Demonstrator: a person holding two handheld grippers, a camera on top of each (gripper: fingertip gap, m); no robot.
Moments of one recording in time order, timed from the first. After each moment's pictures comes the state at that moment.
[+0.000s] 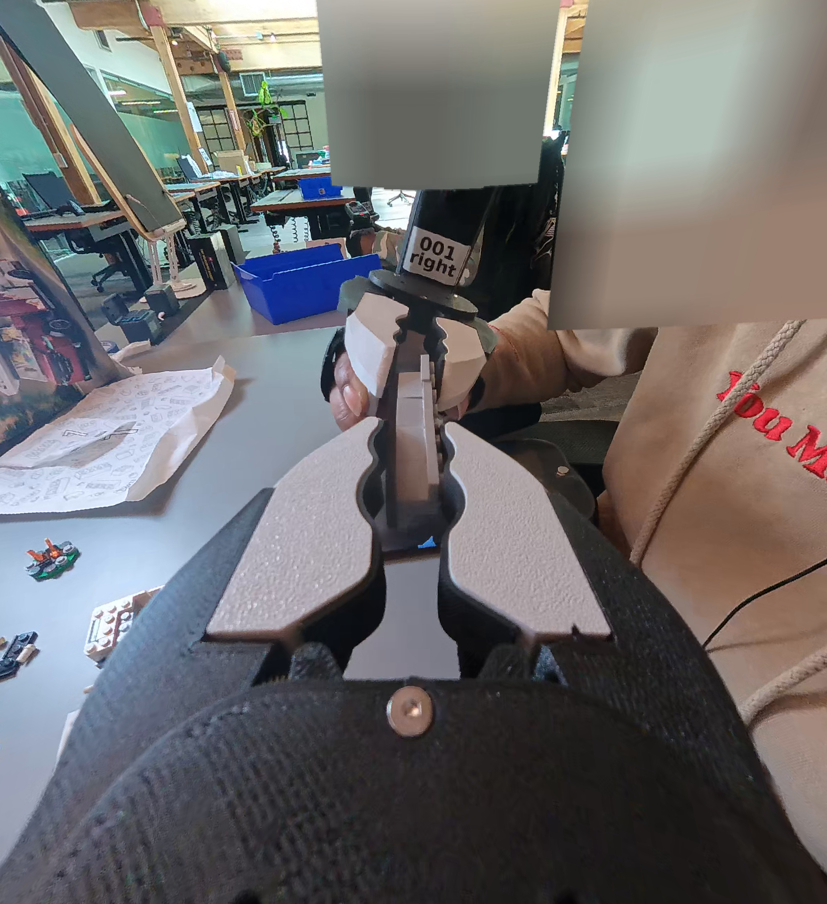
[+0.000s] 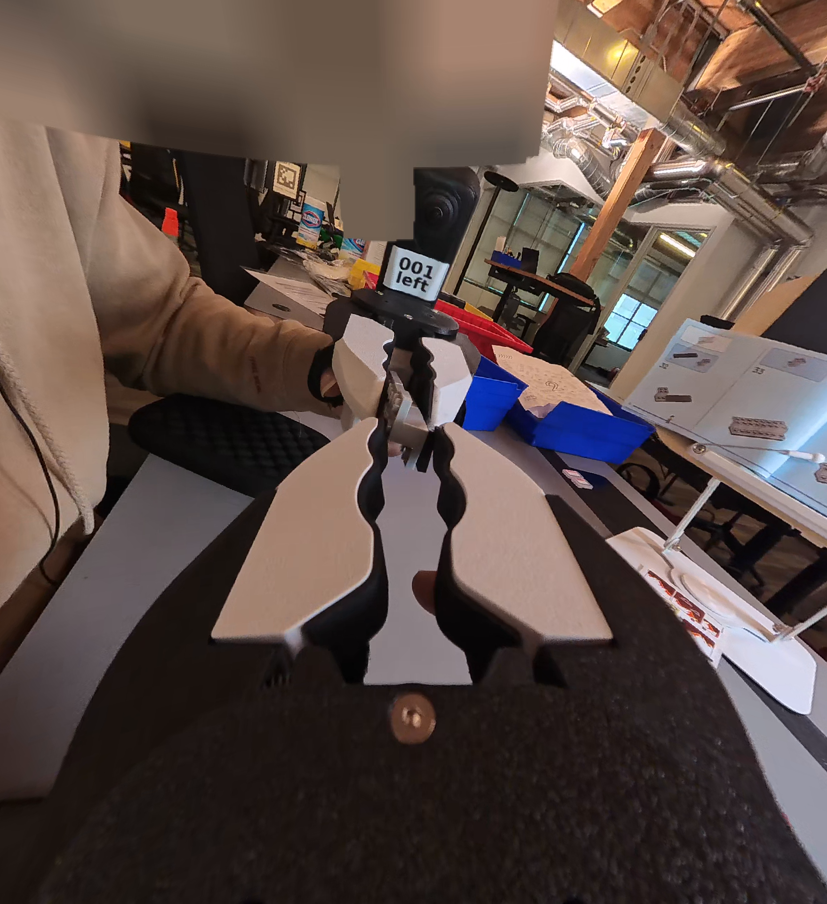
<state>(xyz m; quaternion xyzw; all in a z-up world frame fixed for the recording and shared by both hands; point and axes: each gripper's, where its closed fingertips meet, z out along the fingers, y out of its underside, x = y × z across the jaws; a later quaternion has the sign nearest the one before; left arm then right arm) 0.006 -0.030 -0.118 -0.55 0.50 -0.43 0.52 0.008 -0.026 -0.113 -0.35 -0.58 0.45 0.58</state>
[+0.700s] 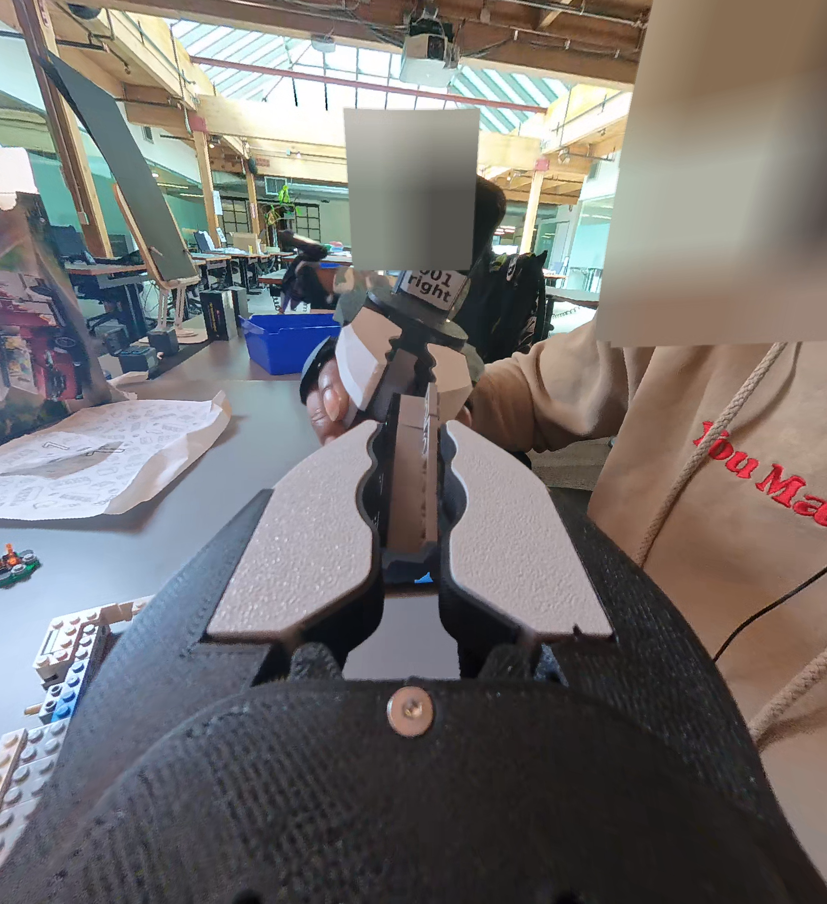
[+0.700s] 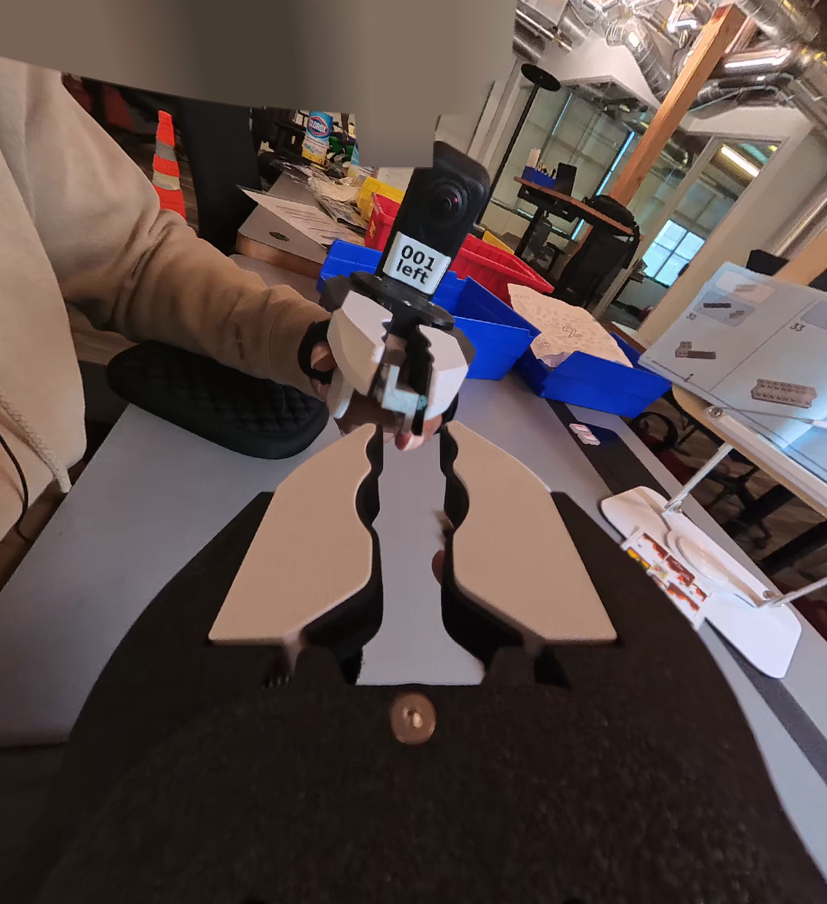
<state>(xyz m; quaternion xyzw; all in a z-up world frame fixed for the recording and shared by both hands) -0.007 -0.015 -0.116 -0.52 0.42 -0.51 0.55 -0.006 -0.005 -0.121 -0.38 -0.63 0.41 0.54</state>
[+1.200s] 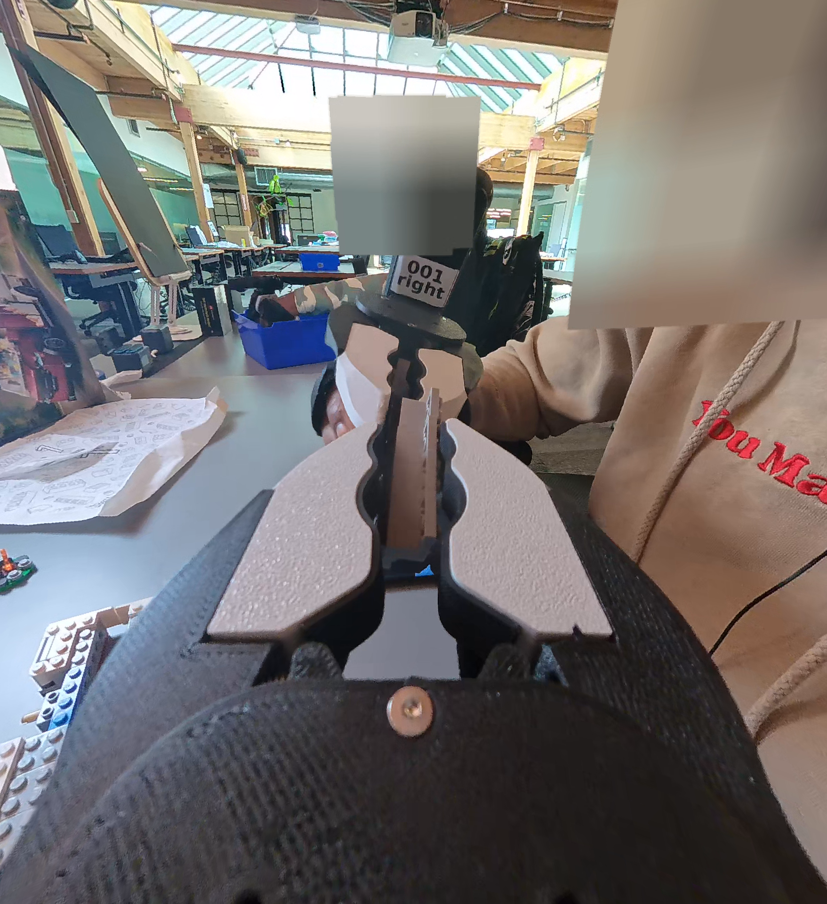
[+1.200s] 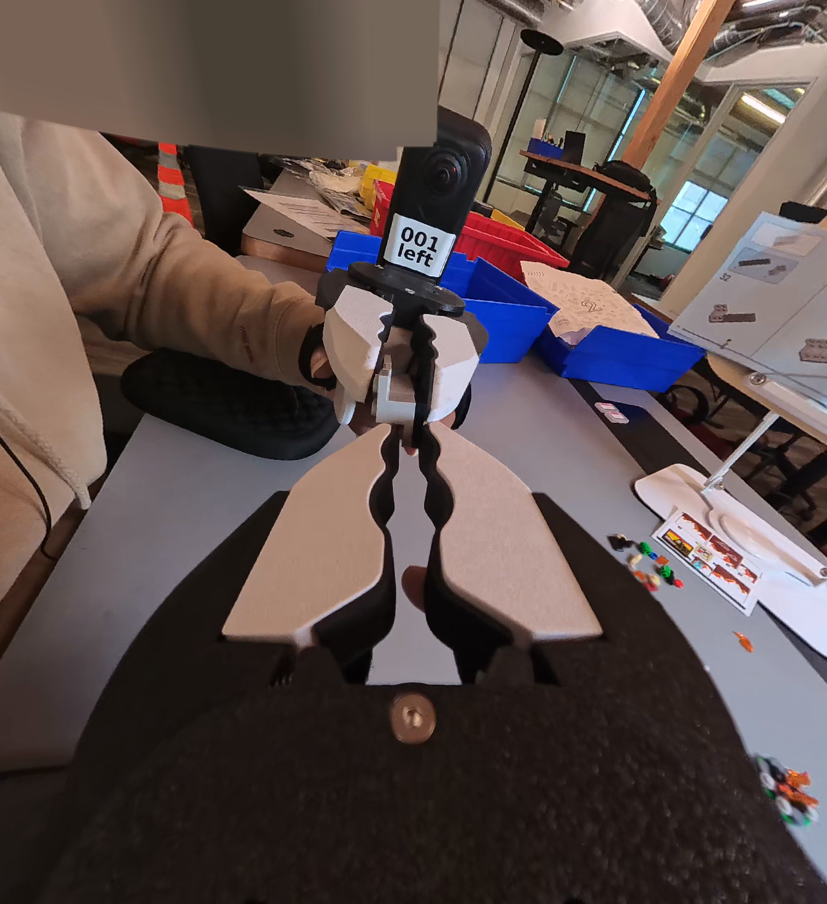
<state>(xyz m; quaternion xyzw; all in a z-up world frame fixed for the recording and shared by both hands) -0.001 -0.019 -0.122 -0.52 0.44 -0.49 0.54 -0.014 -0.009 -0.132 -0.41 -0.62 0.42 0.52</state>
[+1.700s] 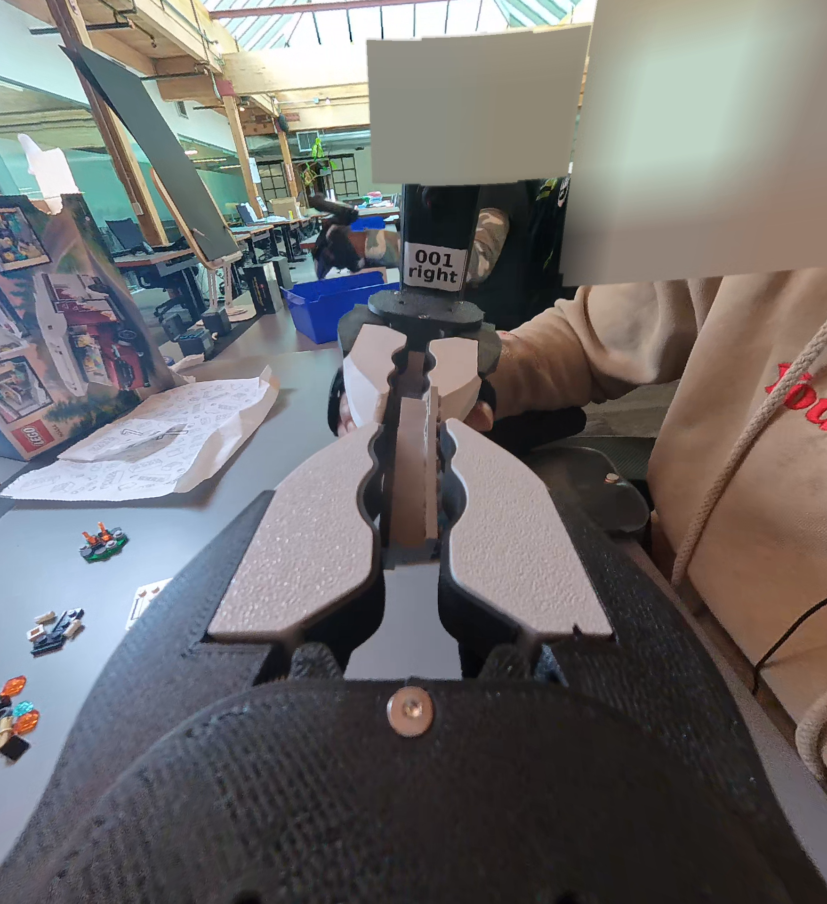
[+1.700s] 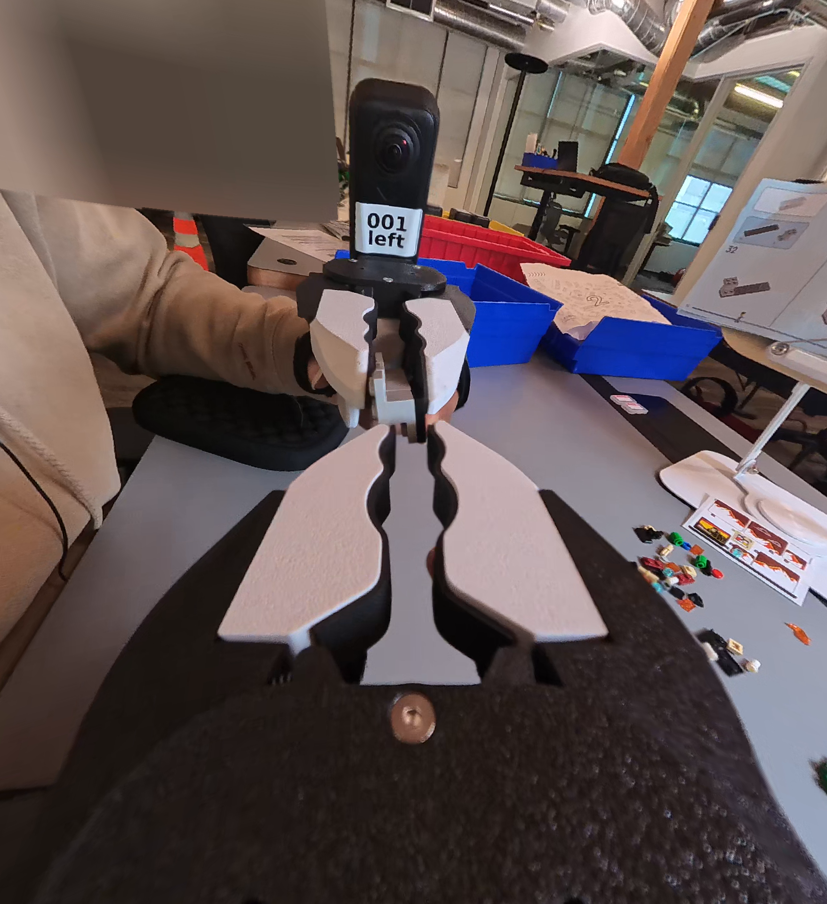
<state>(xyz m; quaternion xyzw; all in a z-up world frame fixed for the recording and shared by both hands) -0.003 -0.009 -0.130 -0.54 0.46 -0.42 0.57 -0.015 -0.002 -0.139 -0.43 -0.59 0.46 0.50</state>
